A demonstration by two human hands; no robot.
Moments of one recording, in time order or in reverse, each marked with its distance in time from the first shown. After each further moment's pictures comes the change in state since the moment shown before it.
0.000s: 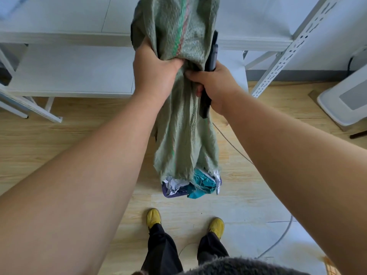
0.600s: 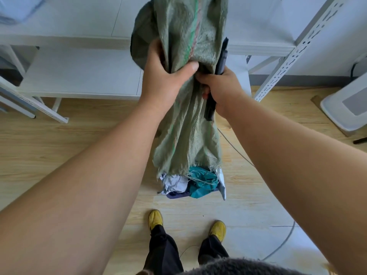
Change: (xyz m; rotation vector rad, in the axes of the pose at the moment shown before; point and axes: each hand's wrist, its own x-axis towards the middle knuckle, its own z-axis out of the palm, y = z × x) left_hand -0.014 -0.009 -0.014 -0.124 -0.130 0.097; right_hand -0.011 -0.004 0.004 0.001 0.099 0.025
